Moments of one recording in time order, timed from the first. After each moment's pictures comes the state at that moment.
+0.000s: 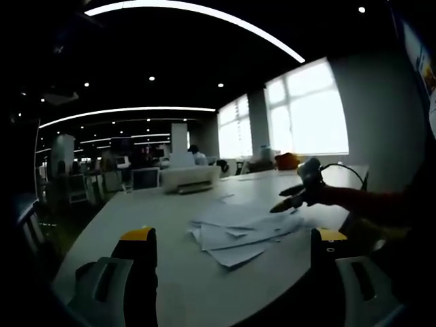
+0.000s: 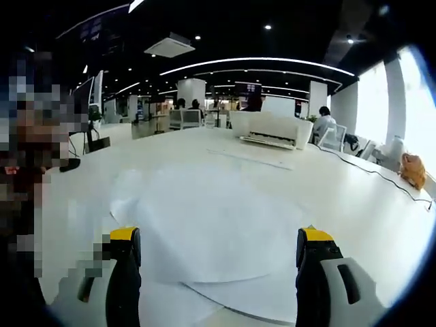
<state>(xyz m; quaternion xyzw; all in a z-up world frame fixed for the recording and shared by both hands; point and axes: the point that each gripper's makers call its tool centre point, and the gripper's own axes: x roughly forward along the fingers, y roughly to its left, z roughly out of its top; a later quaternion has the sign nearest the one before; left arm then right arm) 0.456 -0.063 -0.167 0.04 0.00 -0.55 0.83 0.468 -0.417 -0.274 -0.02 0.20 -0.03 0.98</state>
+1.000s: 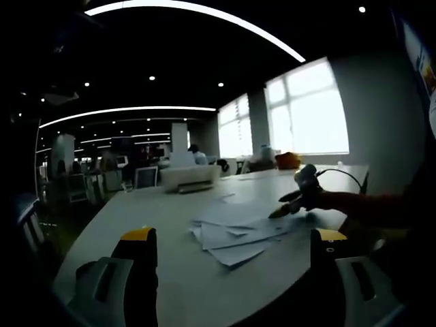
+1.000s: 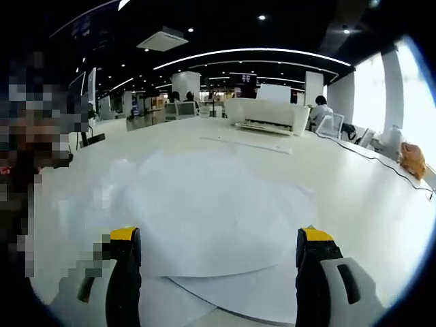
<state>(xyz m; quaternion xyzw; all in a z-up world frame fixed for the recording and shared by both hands) 0.457 -0.061 -0.168 0.04 0.00 -0.55 0.83 0.472 -0.424 -0.303 0.00 0.23 -0.04 0.97</state>
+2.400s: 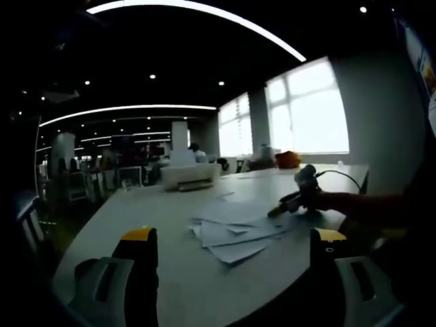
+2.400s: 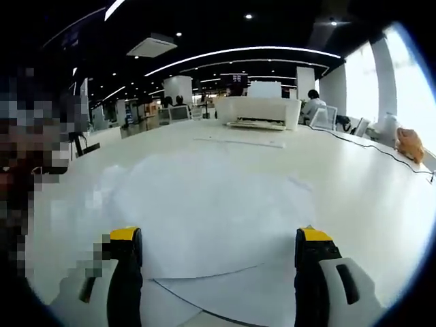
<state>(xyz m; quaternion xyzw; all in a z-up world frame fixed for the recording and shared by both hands) 0.457 -0.060 -0.174 0.04 0.01 -0.55 0.83 0.475 -0.444 -0.311 0.04 0.21 -0.06 0.97</state>
